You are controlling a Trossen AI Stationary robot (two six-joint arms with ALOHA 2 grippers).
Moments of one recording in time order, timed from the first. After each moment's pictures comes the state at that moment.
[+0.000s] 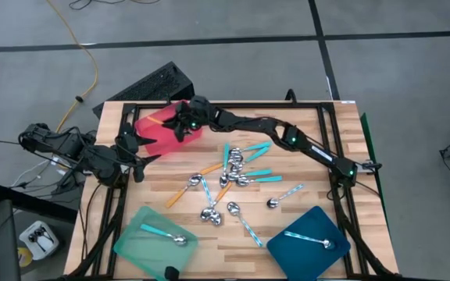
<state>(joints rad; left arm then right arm) -0.37 0.63 0.88 -0.85 -0.73 -0.27 -0.35 2.68 2.36 0.18 -0.37 0.25</state>
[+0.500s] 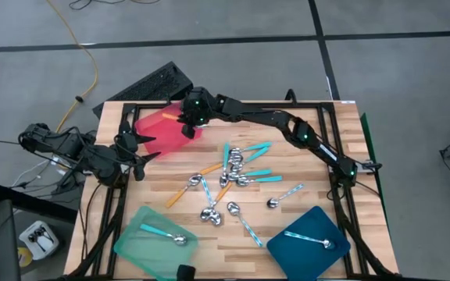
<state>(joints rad) -0.37 0.63 0.88 -0.85 -0.77 -0.27 -0.35 2.49 2.36 -0.39 -0.12 -0.06</state>
